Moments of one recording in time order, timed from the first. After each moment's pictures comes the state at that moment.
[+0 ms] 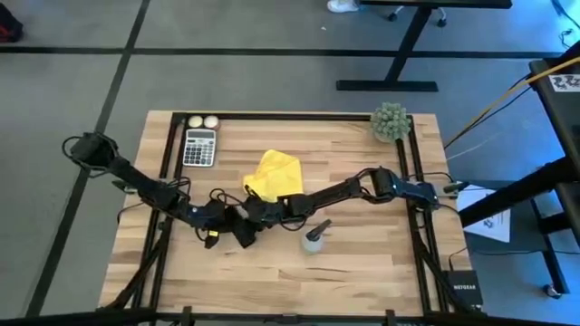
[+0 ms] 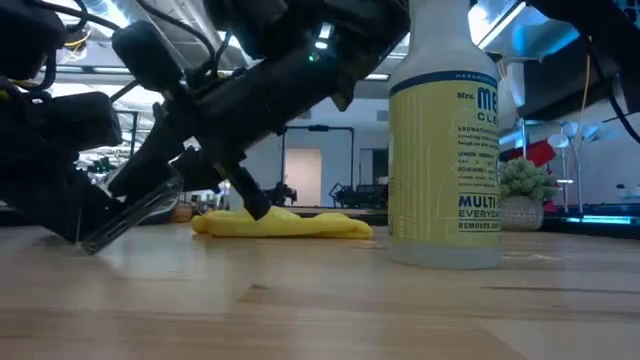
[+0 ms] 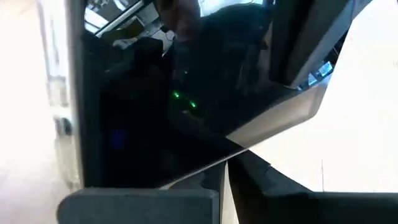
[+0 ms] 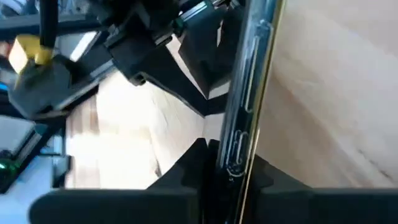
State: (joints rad) left arm -0.47 1.17 0.11 0.35 -0.23 -0.78; right arm 0.16 2.37 1.73 0.01 -0.01 0.83
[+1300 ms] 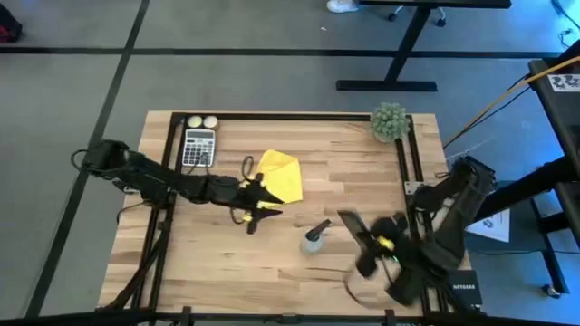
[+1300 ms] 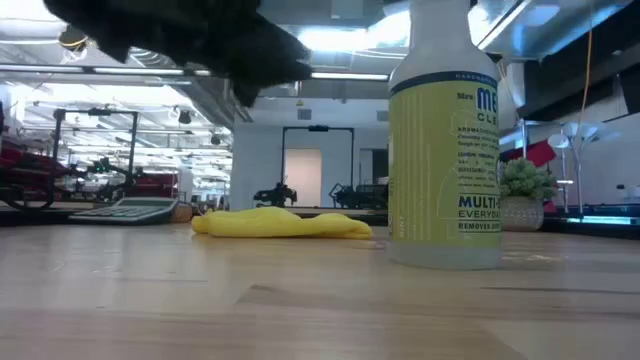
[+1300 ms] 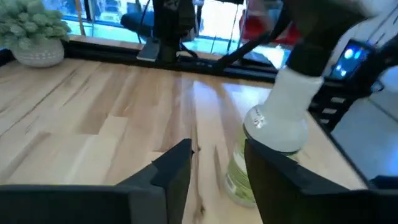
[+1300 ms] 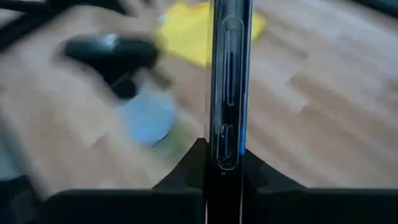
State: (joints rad) left arm -0.15 1.49 0.65 0.57 -0.05 -0.15; right arm 0.99 1.65 1.59 -1.47 0.87 1.78
